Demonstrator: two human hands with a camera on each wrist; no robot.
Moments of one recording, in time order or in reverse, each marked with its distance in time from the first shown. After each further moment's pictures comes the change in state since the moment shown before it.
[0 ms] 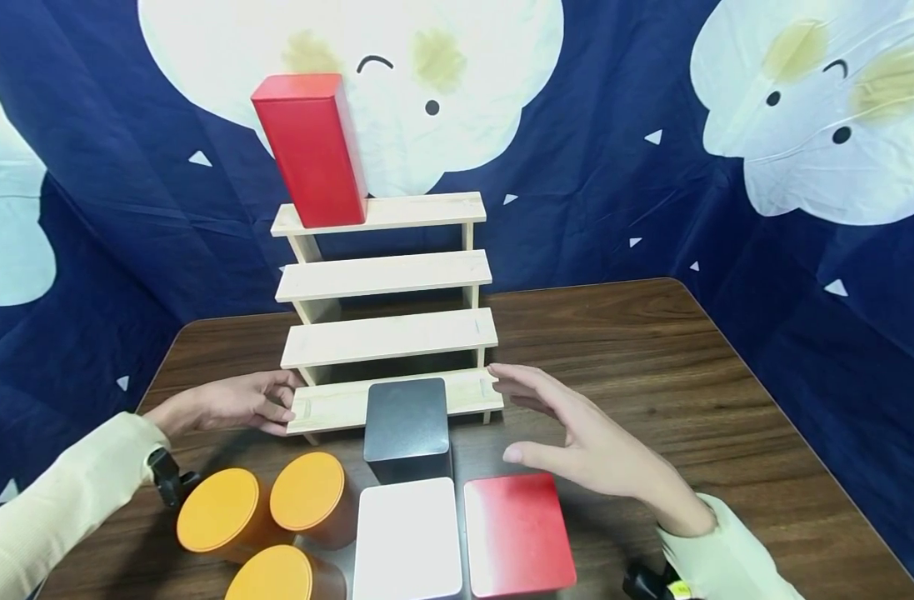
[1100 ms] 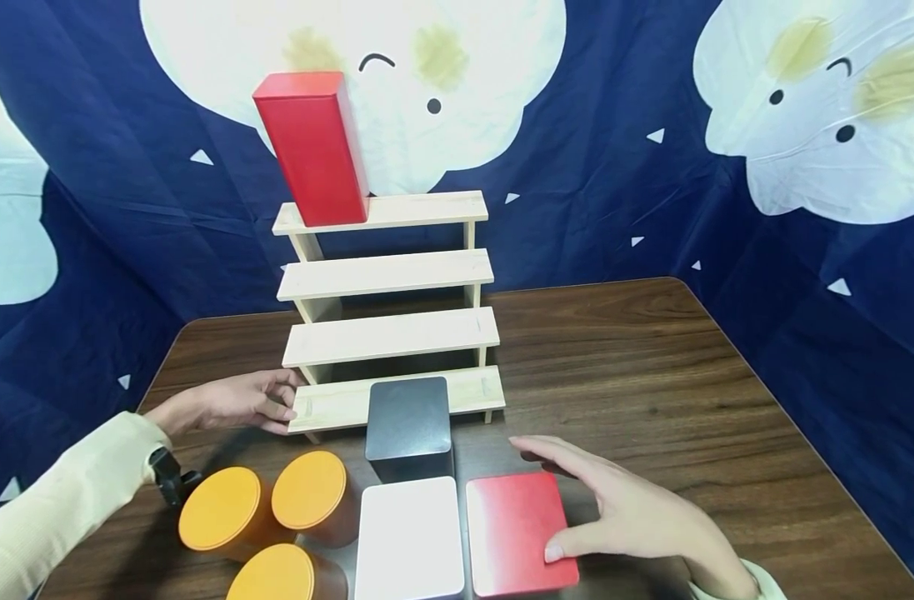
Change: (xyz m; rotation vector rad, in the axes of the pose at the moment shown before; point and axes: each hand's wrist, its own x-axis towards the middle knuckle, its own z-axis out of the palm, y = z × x) left_hand 0.001 -0.003 -0.002 -0.004 -0.016 0.011; right_hand -0.057 0.013 0.010 0.012 -0.211 0.150
